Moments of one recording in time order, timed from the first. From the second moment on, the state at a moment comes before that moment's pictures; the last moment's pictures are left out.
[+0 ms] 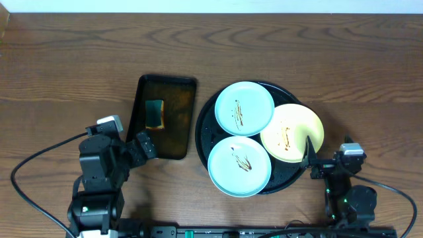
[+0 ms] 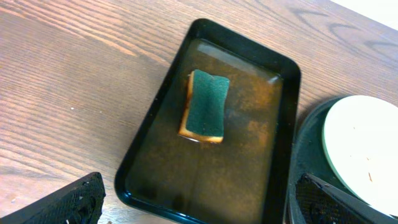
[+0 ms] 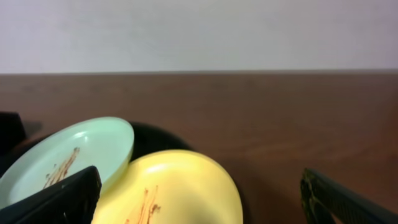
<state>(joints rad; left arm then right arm) 0.06 0.65 0.57 -0.61 0.08 -0.30 0.05 0.03 0.05 -0.16 -0.02 0.09</state>
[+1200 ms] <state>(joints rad) 0.04 1.26 1.11 -0.90 0.05 -0.27 0.05 1.15 0.94 -0.63 -0.30 0.13</state>
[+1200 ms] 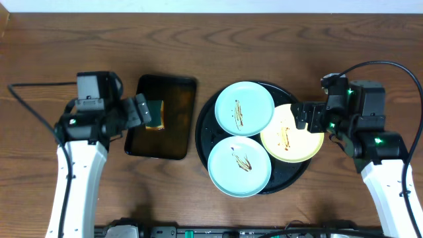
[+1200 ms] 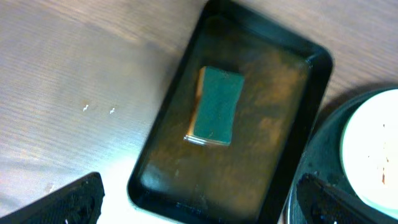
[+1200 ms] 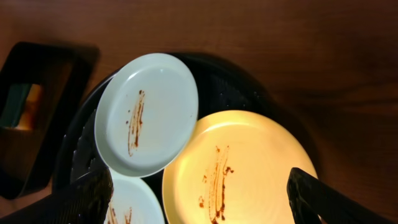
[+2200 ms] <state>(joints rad) -0.05 1.80 1.11 -0.62 0.02 -0.17 0.05 1.15 0.94 -0.65 -0.32 0.13</state>
